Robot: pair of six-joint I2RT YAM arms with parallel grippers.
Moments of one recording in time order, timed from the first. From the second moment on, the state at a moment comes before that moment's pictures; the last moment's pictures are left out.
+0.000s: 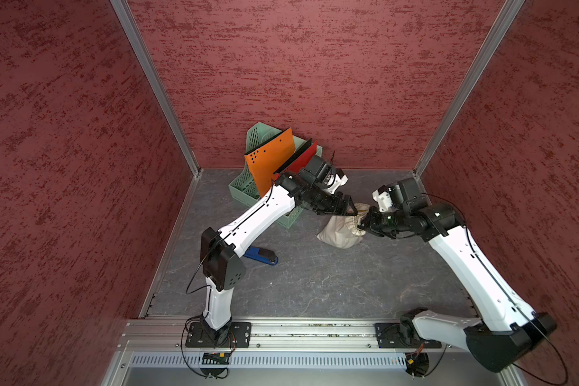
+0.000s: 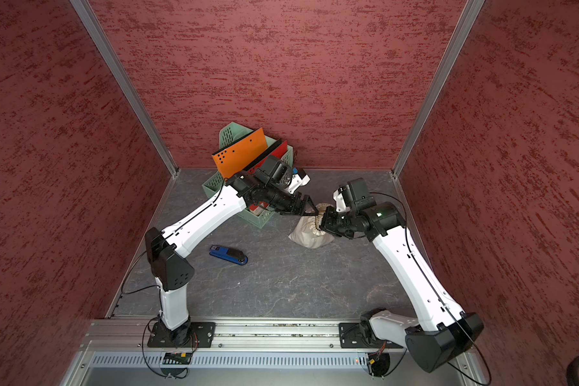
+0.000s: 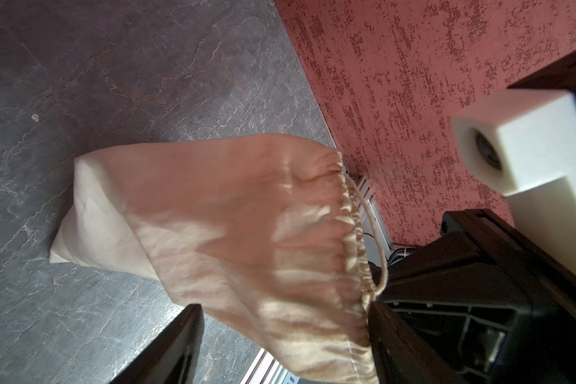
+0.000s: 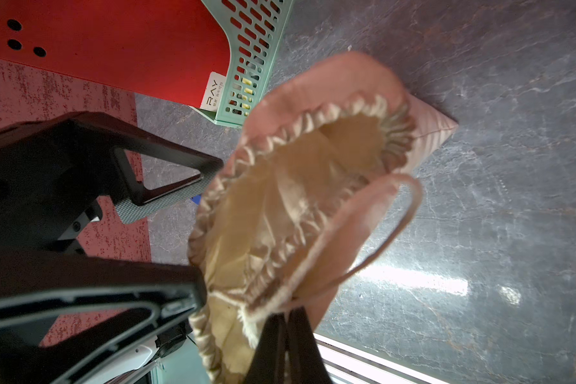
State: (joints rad) left arm -0.74 1.94 2.03 -0.96 0.59 -0.45; right arm 0.38 1.23 1.40 -1.12 -0.33 0.66
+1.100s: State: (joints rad) left arm -0.70 1.98 2.19 -1.10 0.53 -0.50; right arm 0.33 1.30 1.59 -1.17 -0.30 0.65
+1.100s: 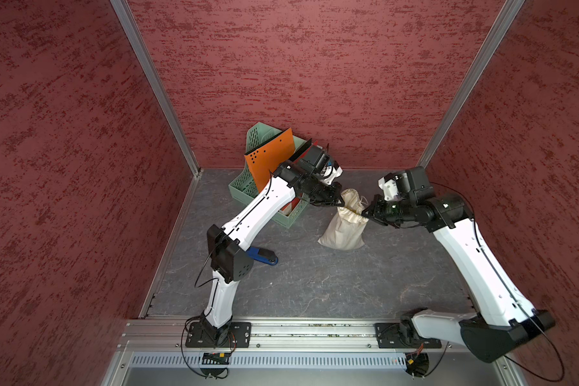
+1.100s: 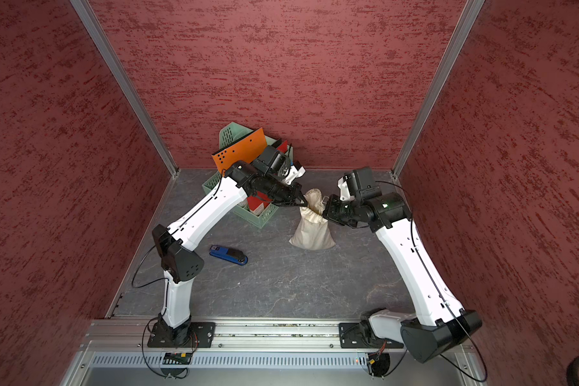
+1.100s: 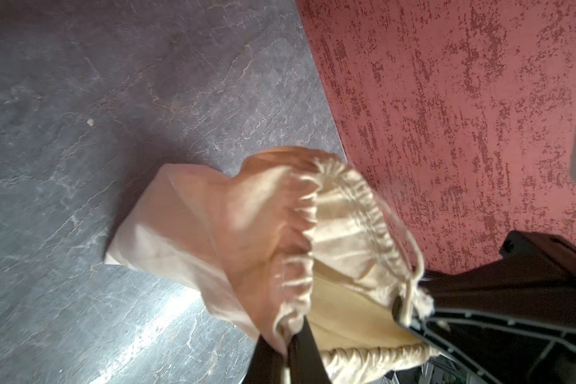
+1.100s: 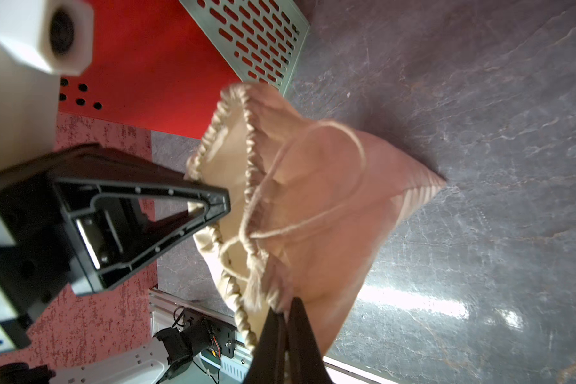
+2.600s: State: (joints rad) left arm -0.60 1.78 2.00 -1.18 0.41 -0.31; right arm 0.32 1.46 1.65 -1.11 -0.55 0.52
